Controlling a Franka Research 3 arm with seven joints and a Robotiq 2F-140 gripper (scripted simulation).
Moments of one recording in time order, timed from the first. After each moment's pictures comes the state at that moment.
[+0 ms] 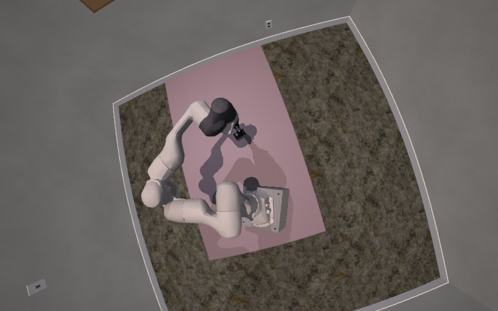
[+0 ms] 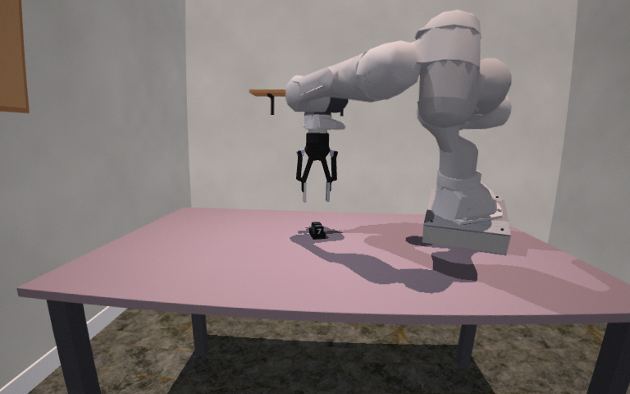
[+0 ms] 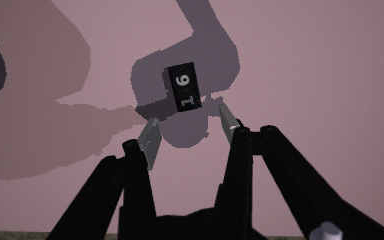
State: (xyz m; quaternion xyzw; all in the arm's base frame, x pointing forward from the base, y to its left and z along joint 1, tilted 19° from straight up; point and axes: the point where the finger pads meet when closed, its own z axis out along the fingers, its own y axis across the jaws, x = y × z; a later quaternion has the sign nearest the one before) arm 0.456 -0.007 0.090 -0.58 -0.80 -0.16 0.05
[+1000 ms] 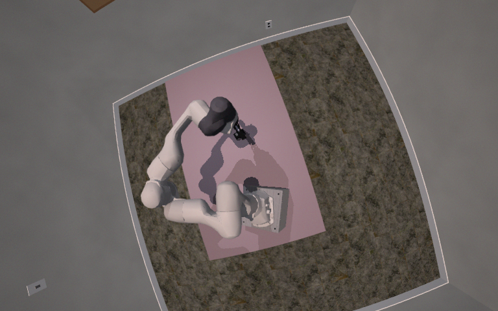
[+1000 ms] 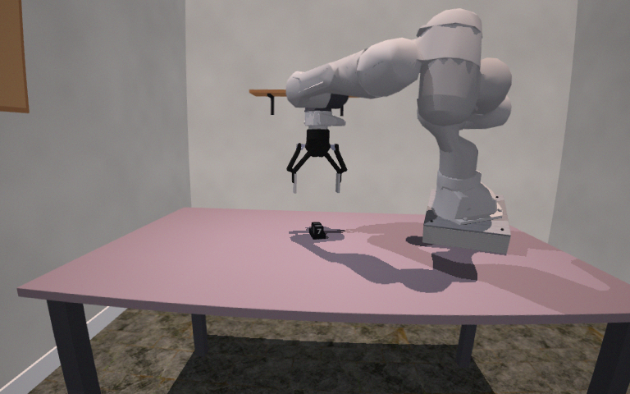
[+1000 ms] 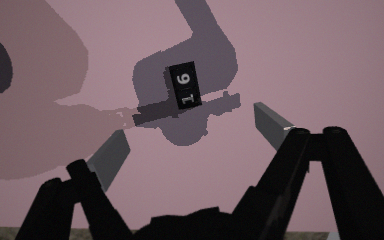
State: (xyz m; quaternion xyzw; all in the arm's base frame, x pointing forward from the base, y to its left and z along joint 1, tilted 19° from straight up) arm 0.454 -0.011 0.100 -0.58 -0.80 -0.16 0.05
